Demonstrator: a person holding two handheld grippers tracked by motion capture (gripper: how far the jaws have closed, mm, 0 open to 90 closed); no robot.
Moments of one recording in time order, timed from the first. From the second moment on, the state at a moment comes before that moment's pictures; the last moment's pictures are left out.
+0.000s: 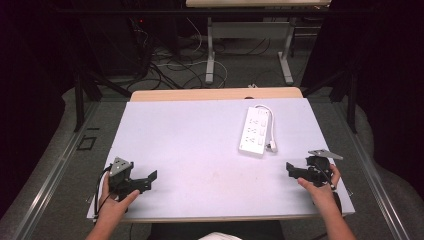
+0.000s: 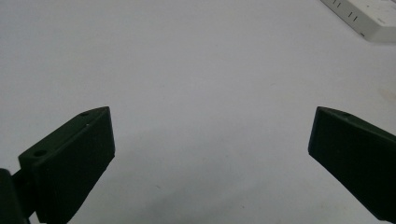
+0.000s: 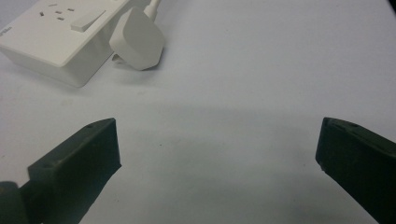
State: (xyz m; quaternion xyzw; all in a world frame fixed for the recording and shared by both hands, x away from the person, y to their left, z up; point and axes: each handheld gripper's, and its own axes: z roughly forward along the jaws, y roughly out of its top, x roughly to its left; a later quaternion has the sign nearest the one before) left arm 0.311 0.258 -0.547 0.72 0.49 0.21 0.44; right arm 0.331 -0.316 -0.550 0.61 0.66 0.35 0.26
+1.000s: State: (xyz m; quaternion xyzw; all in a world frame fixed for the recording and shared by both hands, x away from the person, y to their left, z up) left arm 0.307 0.257 -0.547 0.73 0.48 0.22 0.43; right arm 0.335 -0.284 -0.522 0.58 0.68 0.35 0.28
